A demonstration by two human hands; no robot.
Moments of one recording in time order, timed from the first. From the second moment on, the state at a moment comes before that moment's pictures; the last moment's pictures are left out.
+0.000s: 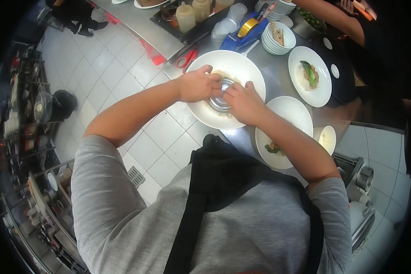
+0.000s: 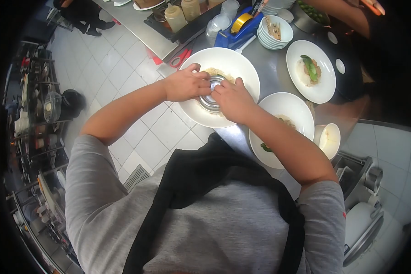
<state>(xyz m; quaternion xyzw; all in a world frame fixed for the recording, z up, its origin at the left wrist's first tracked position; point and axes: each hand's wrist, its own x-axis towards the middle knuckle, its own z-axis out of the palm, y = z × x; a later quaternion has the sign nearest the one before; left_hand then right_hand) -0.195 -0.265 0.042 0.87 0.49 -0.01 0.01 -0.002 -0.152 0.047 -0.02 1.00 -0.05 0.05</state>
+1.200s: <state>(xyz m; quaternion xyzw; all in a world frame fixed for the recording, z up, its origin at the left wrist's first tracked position) -0.154 -0.234 0.055 0.82 0.55 -0.01 0.14 0.079 -0.124 0.041 0.42 0.38 -0.78 -0.27</state>
